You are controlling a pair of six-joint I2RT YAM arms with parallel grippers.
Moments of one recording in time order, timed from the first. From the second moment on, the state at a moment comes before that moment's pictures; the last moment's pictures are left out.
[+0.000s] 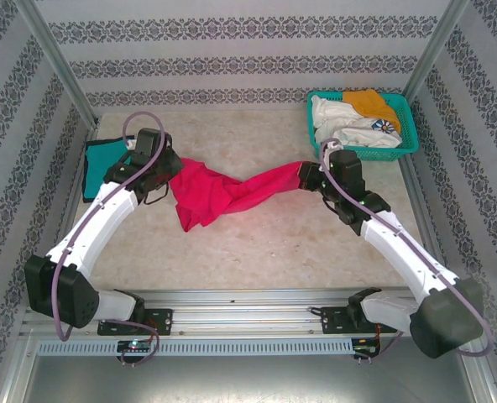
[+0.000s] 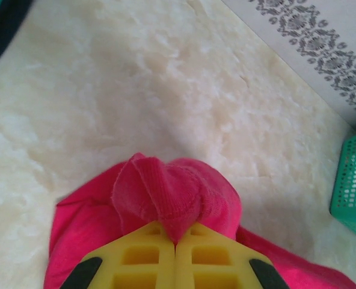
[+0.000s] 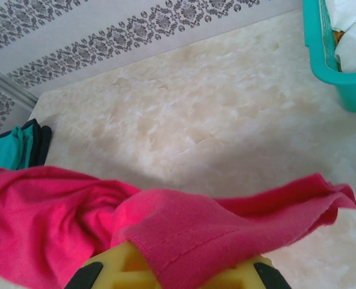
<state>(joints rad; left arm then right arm) -0.27 1.35 1.24 -0.66 -0.12 -0.87 0.35 1.13 0.89 -0.23 -0.09 0.51</state>
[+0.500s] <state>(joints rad) -0.14 1.18 1.18 -0.72 -0.07 -0.84 0.23 0.85 0.85 -0.38 -0.07 0.46</state>
